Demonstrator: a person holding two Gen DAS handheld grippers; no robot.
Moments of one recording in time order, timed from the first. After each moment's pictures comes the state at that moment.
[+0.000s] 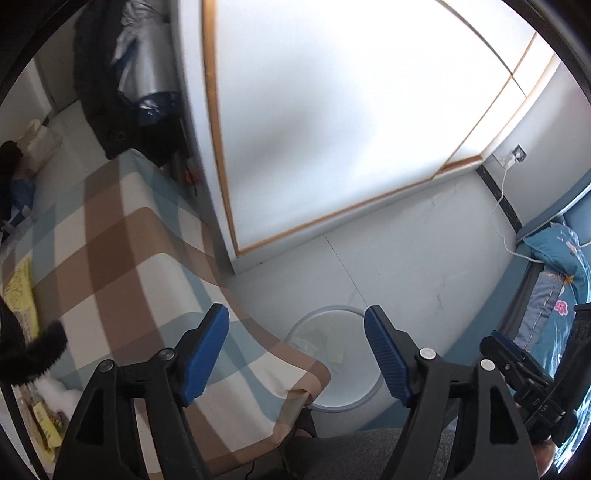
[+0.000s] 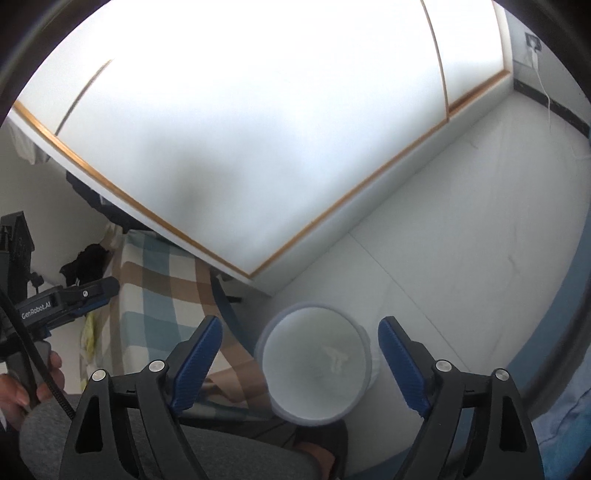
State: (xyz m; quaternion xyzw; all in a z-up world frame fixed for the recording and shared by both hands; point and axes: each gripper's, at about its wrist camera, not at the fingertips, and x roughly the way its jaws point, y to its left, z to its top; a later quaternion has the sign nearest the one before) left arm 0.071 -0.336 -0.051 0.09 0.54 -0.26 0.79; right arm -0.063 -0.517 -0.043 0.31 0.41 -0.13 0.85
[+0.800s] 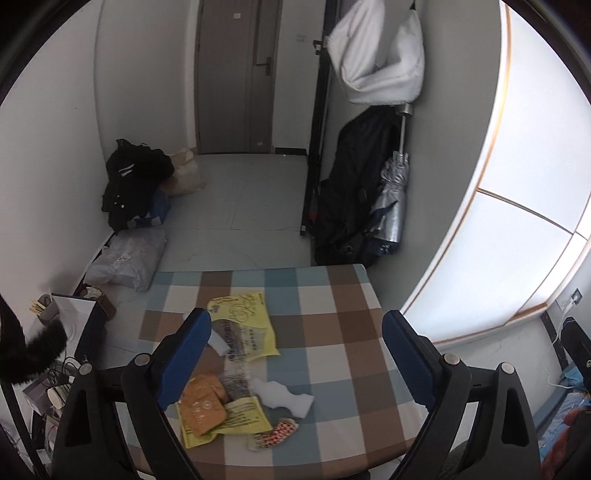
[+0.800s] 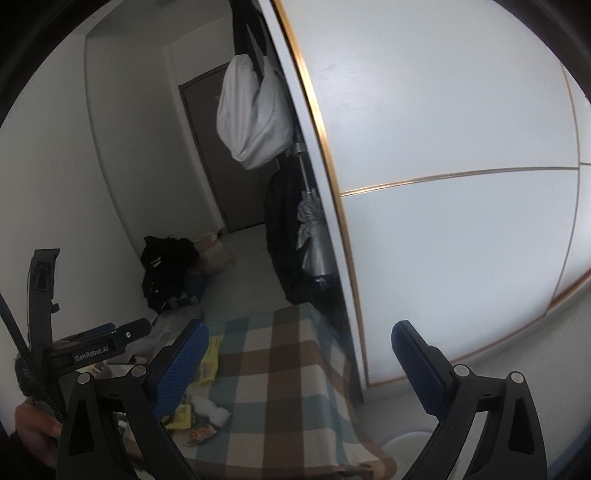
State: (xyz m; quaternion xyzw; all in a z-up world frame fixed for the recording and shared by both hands) left arm 0.046 -0.106 0.061 -0.02 0.35 -0.05 0.93; right arm -0.001 -0.291 0.134 0.11 0.25 0.03 0.96
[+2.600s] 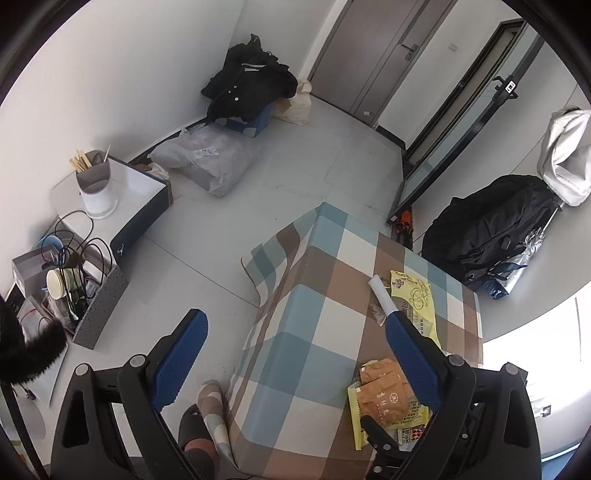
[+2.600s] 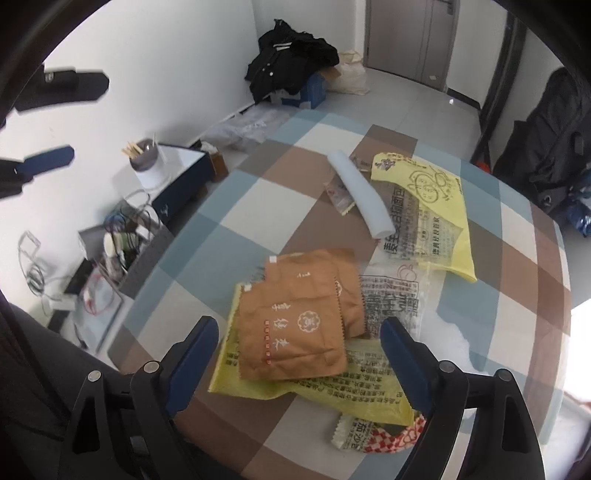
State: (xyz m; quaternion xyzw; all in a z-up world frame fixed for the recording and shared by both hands) left arm 0.068 0.139 -0.031 -0.23 0.44 0.05 0.87; right arm 0.101 0.022 -0.084 -0.15 0.51 0.22 0.82
